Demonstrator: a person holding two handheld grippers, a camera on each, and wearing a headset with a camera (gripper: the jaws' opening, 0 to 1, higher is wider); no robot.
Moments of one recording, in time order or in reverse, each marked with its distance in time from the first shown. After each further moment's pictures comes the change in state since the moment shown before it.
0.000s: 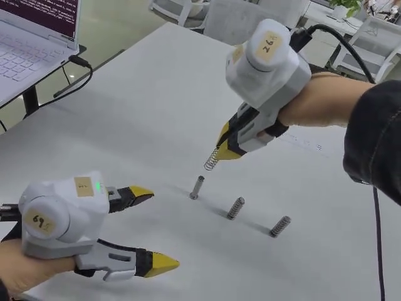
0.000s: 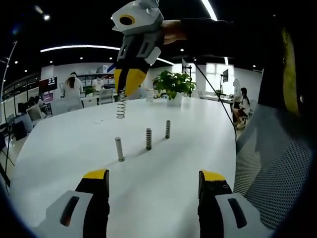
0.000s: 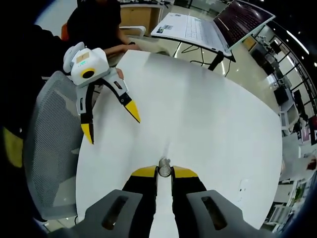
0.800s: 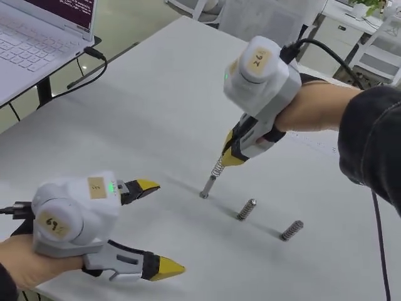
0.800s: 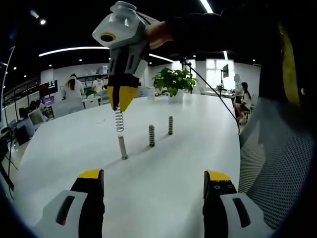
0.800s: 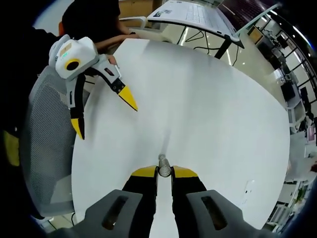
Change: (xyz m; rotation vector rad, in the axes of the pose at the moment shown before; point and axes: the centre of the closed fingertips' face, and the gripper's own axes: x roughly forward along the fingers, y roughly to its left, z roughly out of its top) left arm 0.000 0.006 -0.006 0.042 0.018 0.020; right arm 0.035 -0.008 -0.008 0.003 0.070 0.058
